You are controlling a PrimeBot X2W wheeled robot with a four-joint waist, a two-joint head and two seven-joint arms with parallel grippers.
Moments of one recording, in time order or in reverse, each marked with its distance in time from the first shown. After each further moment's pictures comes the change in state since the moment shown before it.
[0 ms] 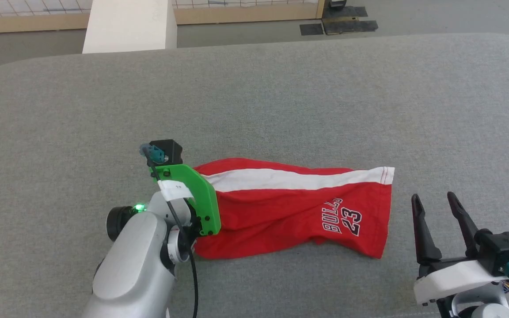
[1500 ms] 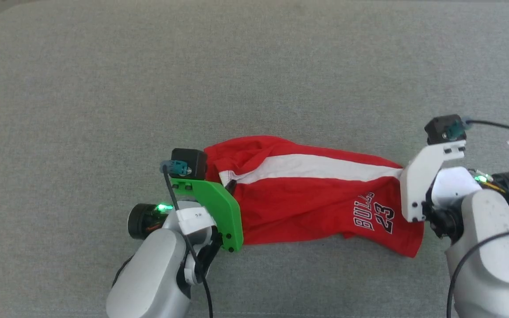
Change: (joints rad) left arm 0.078 -0.004 -0.090 -0.164 0.007 -0.046 -0.127; right arm -0.491 -0.002 -0.019 0.309 -0.109 0.000 0.898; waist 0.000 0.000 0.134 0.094
